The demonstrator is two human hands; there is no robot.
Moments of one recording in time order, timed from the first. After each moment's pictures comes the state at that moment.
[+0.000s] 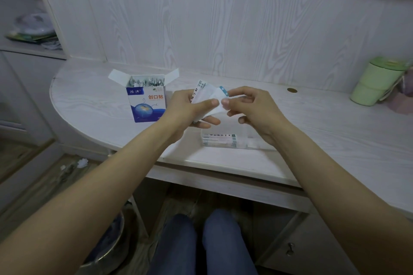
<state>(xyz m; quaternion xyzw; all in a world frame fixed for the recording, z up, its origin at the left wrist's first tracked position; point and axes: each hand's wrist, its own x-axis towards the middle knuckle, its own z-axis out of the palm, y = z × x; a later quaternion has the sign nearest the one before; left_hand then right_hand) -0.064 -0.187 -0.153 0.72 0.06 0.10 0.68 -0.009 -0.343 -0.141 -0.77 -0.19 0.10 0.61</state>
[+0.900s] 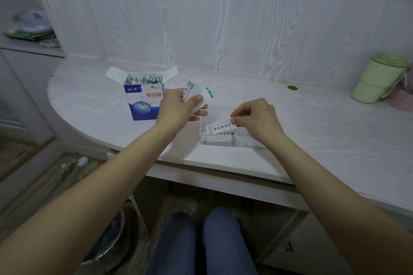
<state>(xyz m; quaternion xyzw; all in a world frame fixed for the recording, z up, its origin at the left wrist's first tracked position) -0.045 -0.174 -0.175 0.75 0.13 0.20 0.62 0.006 -0.348 -0.171 -0.89 -0.19 -0.02 0.41</state>
